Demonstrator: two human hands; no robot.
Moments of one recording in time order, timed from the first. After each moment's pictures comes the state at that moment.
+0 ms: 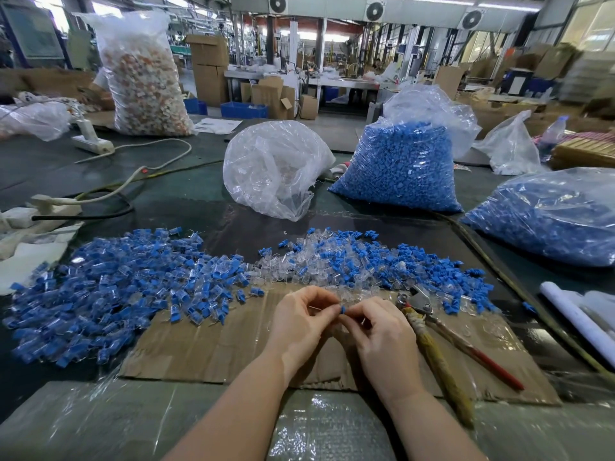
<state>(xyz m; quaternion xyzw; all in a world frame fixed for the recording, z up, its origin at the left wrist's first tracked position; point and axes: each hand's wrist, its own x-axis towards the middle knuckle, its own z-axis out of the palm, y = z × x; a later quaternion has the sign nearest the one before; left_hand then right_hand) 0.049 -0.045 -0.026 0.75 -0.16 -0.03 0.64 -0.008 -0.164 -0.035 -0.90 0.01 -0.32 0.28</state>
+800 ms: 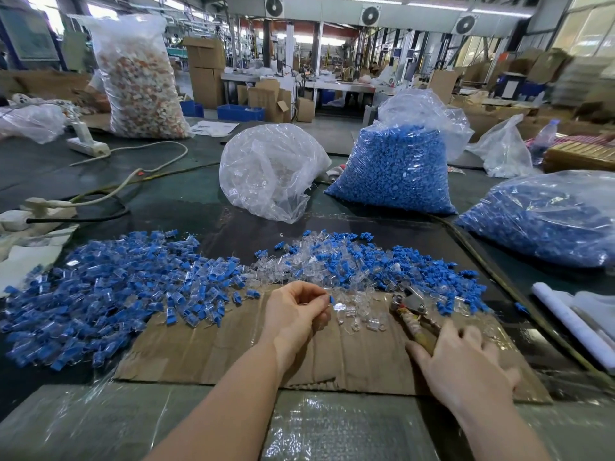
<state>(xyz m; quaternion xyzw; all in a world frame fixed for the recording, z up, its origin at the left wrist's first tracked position) 0.054 -0.046 -0.019 0.63 -0.05 -0.13 0.76 -0.045 -0.215 -0.003 -0.92 0.38 0.06 0.04</state>
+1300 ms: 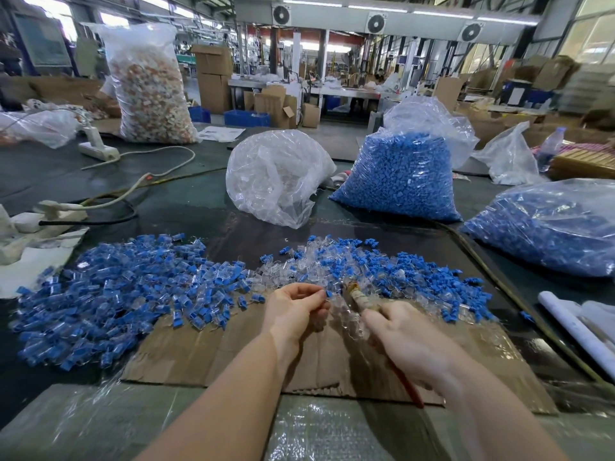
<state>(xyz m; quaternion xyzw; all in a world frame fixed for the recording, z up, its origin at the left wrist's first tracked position) 0.070 -0.045 -0.019 0.59 0.05 -0.17 0.79 -0.019 -0.174 0.043 -0.93 0.15 0.08 0.33</state>
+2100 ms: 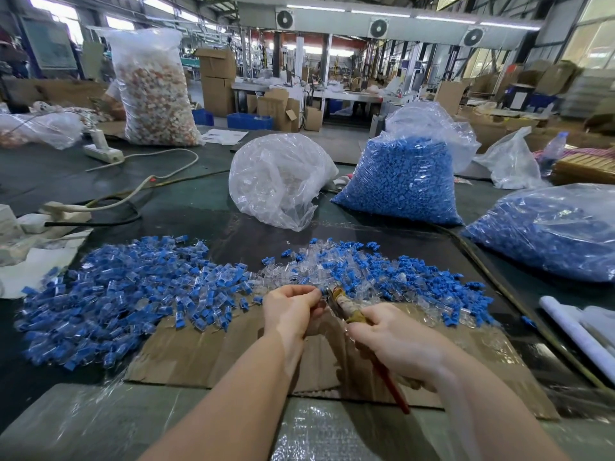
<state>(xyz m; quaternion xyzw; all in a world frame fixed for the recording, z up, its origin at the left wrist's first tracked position) 0.069 -0.049 -0.009 0.59 0.13 -0.11 0.79 -0.015 -0.167 0.050 -0.92 0.07 0.13 0.36</state>
